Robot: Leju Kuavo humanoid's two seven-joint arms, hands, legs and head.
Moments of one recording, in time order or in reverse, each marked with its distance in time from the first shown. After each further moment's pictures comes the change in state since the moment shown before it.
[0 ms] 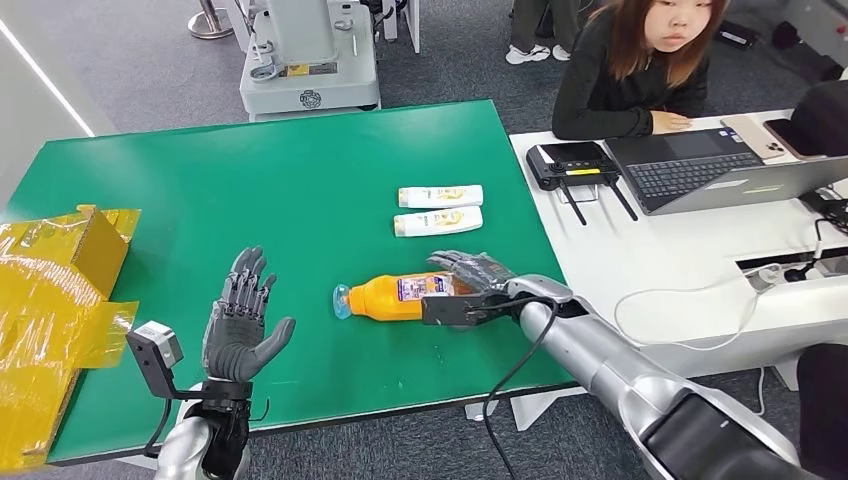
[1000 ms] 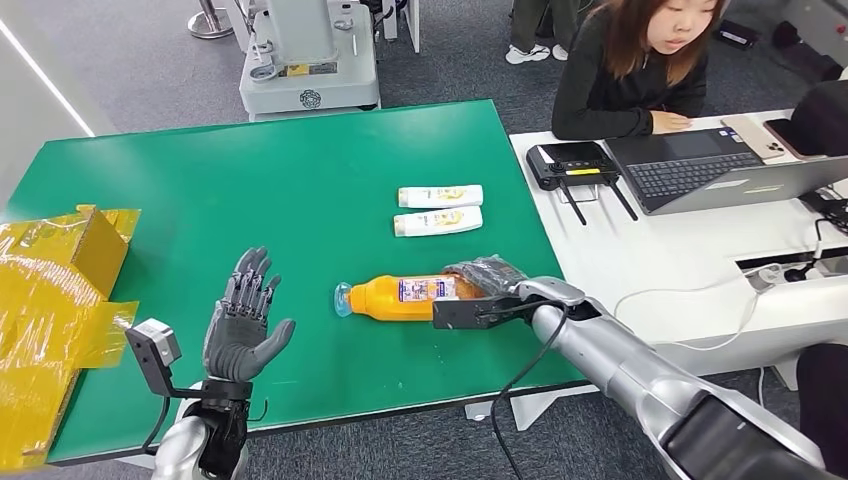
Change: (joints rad) left arm -0.001 0.006 0.002 0.000 0.026 -0.043 0.026; right arm 0.022 -0.070 0.057 -0.074 -0.062 -0.049 0.011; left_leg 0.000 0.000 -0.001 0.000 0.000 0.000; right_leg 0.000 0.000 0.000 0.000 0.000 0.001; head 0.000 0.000
